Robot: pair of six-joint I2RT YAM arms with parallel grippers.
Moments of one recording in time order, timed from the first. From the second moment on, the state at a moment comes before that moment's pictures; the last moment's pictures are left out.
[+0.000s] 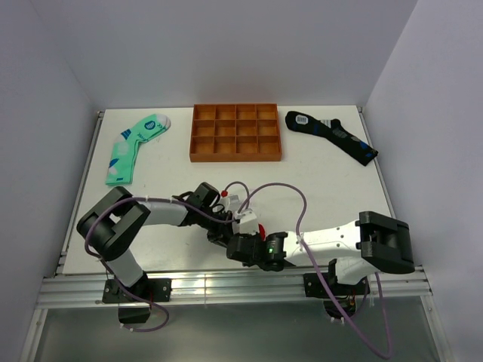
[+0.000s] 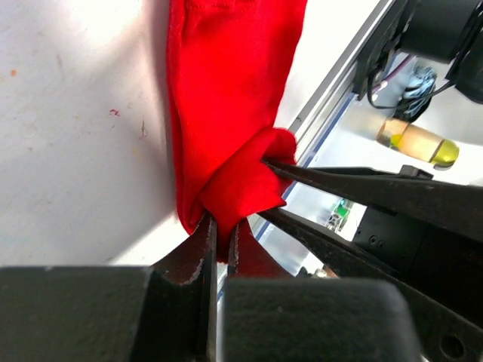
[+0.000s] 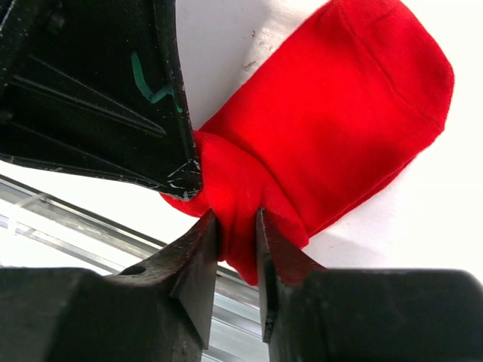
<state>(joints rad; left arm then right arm) -0.73 1.69 0.69 -0.04 0.82 -0.61 1.39 1.44 0.71 -0.40 0.46 0.94</state>
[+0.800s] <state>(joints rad) -0.65 1.20 0.59 0.02 0.30 -0.76 1.26 1.36 0.59 -0.16 0.17 0.84</state>
